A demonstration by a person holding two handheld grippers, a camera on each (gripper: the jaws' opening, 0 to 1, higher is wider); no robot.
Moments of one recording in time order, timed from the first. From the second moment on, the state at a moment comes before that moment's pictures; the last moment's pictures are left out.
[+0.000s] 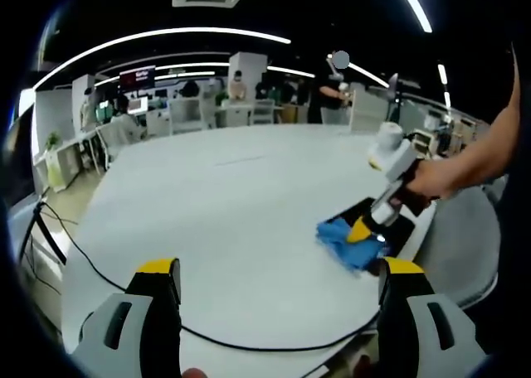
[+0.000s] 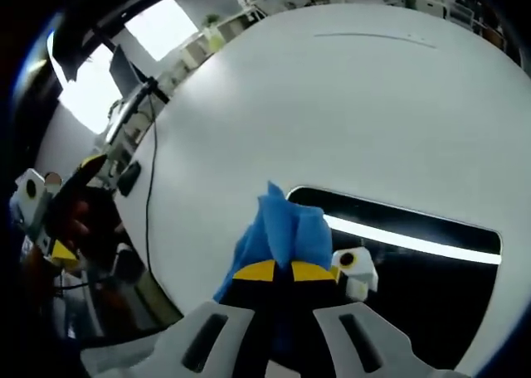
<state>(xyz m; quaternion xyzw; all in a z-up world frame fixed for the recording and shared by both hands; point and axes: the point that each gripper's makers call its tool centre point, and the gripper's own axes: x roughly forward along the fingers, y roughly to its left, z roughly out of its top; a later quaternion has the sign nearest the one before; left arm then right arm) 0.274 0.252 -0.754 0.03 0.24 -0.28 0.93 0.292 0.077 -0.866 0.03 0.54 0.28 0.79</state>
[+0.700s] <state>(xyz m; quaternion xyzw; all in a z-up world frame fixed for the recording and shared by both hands) 0.274 0.247 -0.756 0.03 0.24 -0.29 0.93 0.294 0.064 -0.866 0.02 0.53 0.29 0.79</state>
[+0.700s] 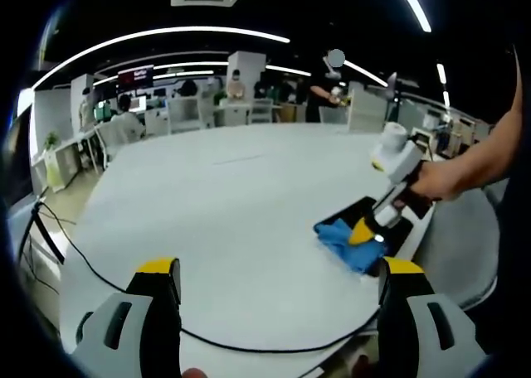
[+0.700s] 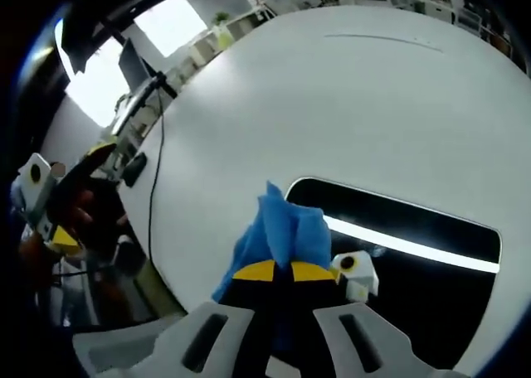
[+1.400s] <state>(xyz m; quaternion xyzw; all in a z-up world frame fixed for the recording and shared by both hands) 0.270 0.225 -0.754 0.03 0.24 -0.29 0.93 0.300 -0.011 -0.866 0.05 0.53 0.26 0.81</state>
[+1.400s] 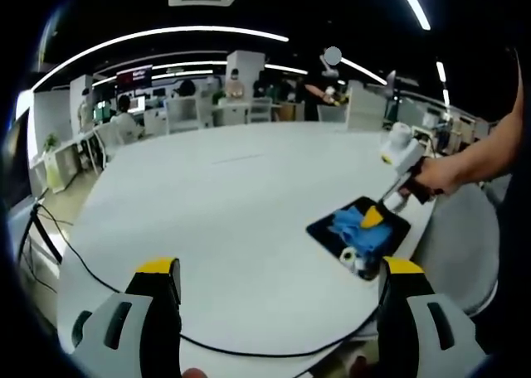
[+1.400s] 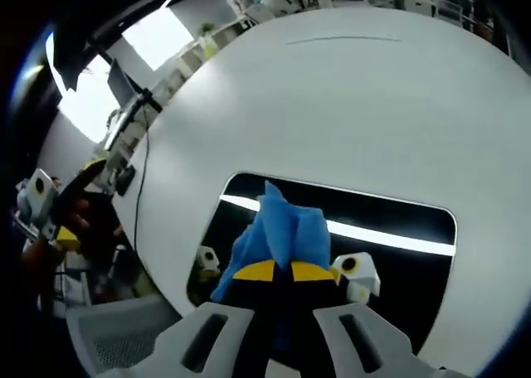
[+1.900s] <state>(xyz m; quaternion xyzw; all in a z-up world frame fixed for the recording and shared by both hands) 0.262 0.210 -0.747 0.04 0.24 -0.28 0.93 0.302 -0.056 -0.866 0.04 0.53 0.26 0.81</state>
